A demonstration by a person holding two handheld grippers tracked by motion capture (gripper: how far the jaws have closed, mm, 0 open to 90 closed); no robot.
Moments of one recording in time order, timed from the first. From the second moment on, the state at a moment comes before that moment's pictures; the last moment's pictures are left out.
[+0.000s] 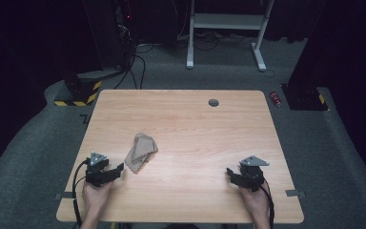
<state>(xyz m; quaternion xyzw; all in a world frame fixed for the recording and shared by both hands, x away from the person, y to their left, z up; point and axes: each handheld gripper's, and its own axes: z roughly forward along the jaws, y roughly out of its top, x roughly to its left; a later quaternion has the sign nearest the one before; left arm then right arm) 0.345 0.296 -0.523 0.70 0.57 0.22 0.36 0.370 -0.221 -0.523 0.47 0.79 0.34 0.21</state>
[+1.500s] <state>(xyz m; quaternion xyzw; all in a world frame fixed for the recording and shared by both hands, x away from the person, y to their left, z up) 0.383 0.229 -0.504 0.75 0.51 0.20 0.37 0.370 -0.221 -0.523 0.47 0.79 0.34 0.21</state>
